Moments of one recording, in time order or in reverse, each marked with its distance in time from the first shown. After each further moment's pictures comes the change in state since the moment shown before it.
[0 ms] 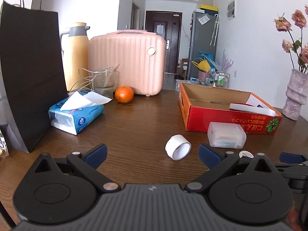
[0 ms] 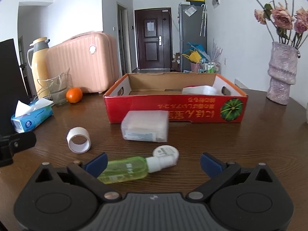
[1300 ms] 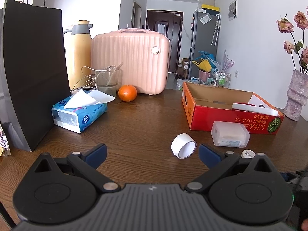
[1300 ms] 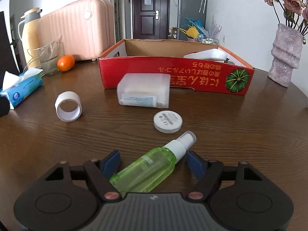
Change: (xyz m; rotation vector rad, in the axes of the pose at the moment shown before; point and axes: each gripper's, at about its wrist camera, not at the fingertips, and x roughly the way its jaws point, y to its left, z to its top) left arm 0.000 0.008 -0.001 -0.002 0.004 0.005; right arm 0.019 0.001 -0.021 -0.028 0.170 -0.032
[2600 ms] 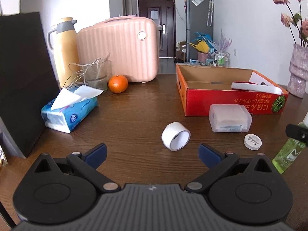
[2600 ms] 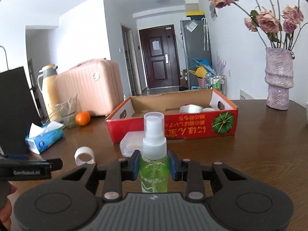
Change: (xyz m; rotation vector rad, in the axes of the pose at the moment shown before) left arm 0.027 -0.037 0.003 0.118 0.090 0.029; right arm -0.060 -0.062 0.010 0.097 -0.320 0.130
